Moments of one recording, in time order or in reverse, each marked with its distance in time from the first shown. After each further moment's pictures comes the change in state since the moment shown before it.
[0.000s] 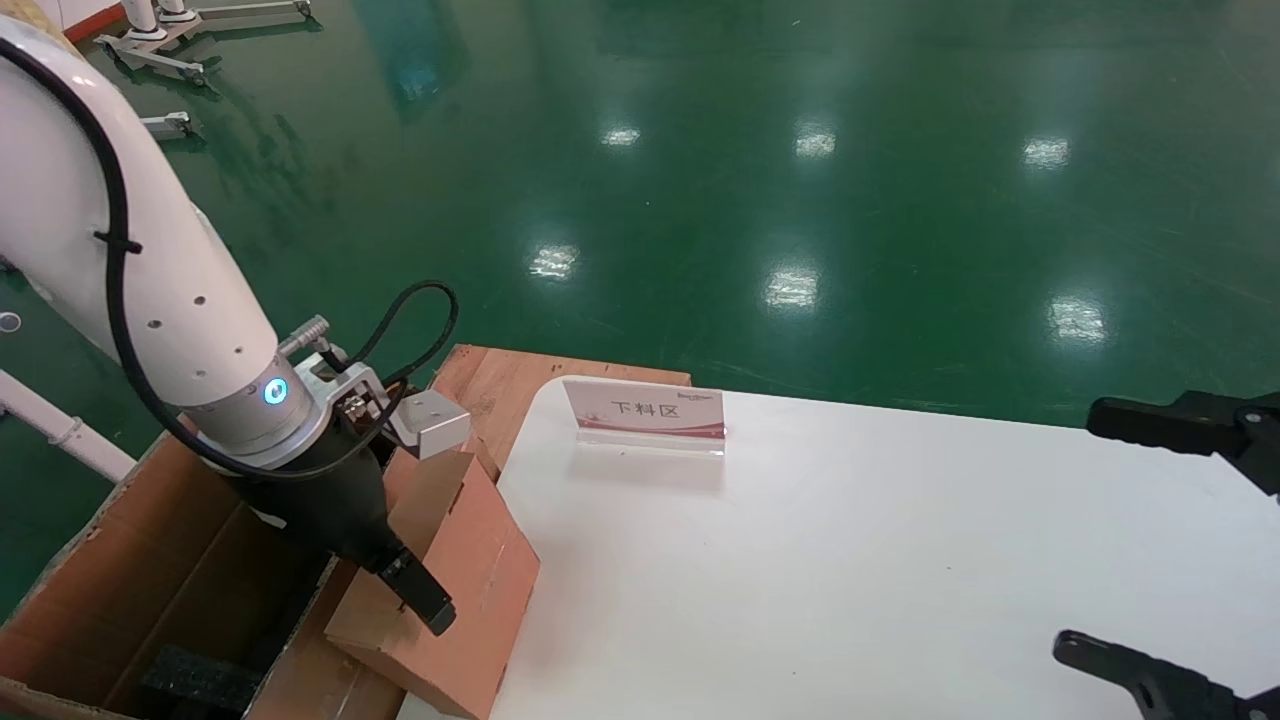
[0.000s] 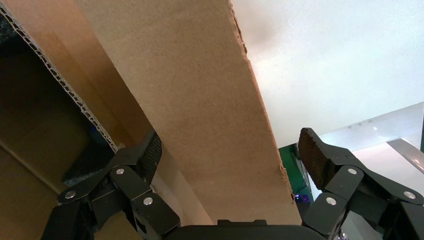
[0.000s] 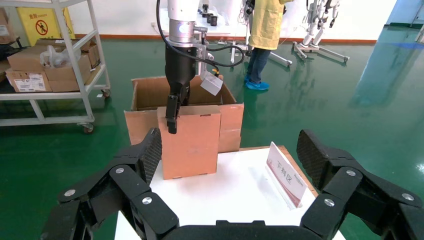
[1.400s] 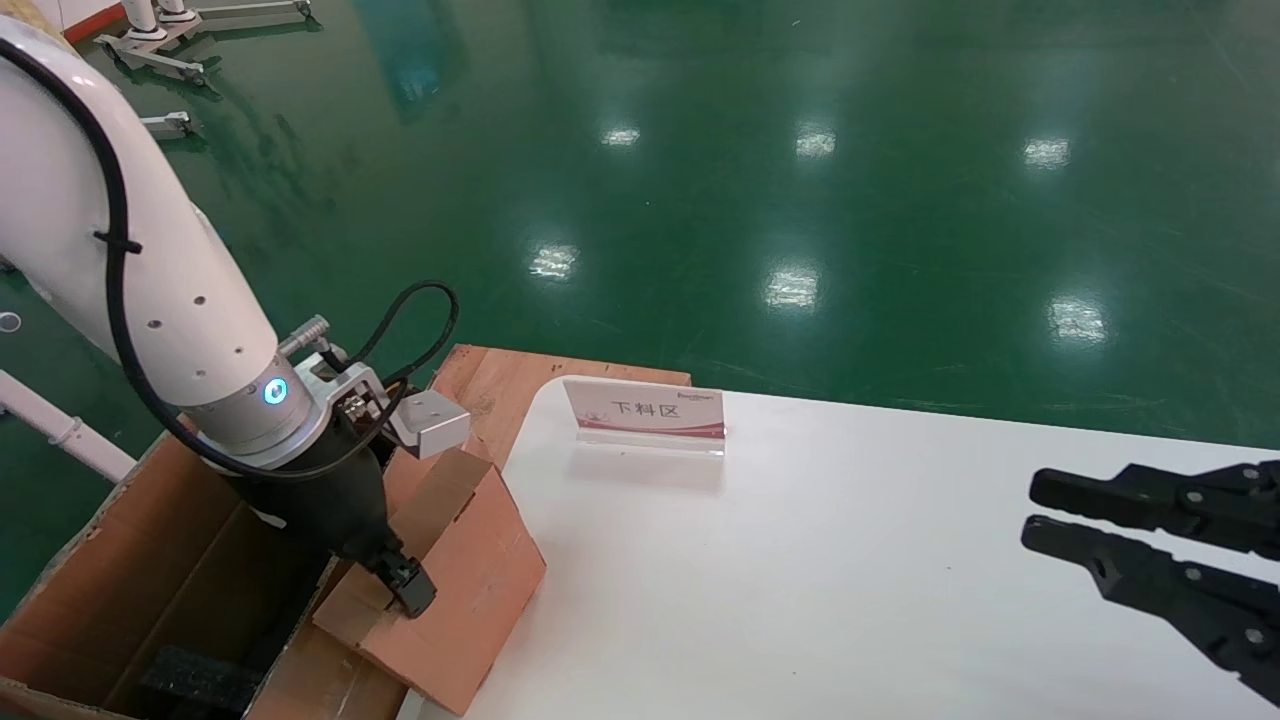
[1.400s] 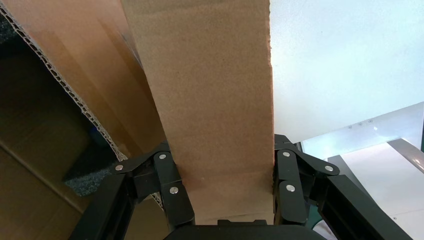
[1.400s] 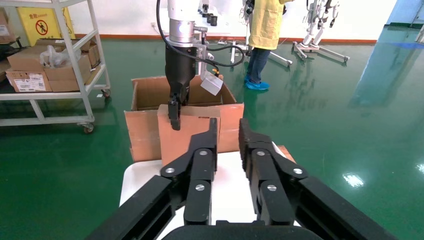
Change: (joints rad) left arm -0.010 0.002 -0.010 0.010 -0.002 0.003 0.009; right arm 0.000 0.000 0.000 0.000 0.000 0.000 0.000
